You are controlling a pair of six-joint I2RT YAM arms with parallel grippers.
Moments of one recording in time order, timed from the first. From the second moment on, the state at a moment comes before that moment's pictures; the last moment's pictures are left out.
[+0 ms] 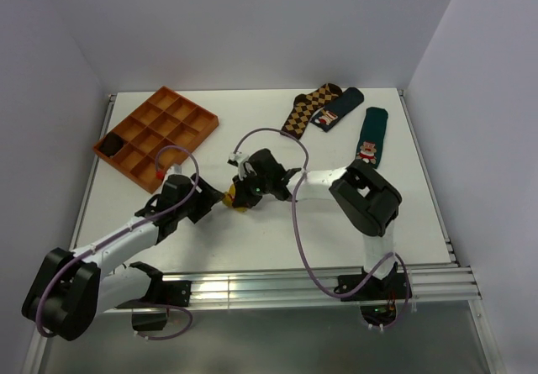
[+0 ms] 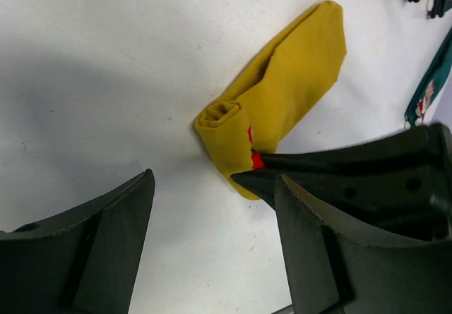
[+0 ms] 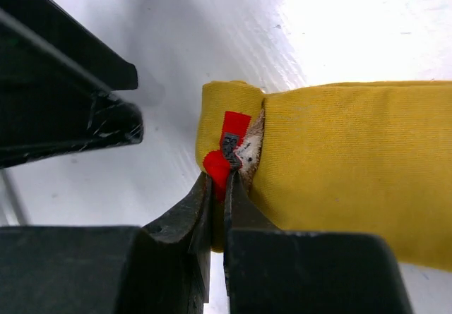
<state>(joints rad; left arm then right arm) -0.44 1.11 0.41 -0.01 0.00 -1.10 0.82 1.91 1.05 0.14 -0.38 0.15</state>
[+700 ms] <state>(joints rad) -0.47 1.25 0.32 0.28 0.03 -1.10 0.64 2.12 1.17 0.13 -0.87 0.48</state>
